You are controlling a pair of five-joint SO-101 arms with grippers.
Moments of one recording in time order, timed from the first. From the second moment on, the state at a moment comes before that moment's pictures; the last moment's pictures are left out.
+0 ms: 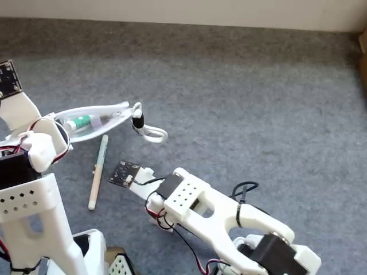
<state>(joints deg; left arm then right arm) -25.8 -43.6 24.8 78.4 14.3 -55.1 -15.3 46.3 60.6 16.7</state>
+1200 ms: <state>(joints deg) -25.8 -43.6 24.8 78.4 14.3 -55.1 -57.6 55.7 61.4 9.4</state>
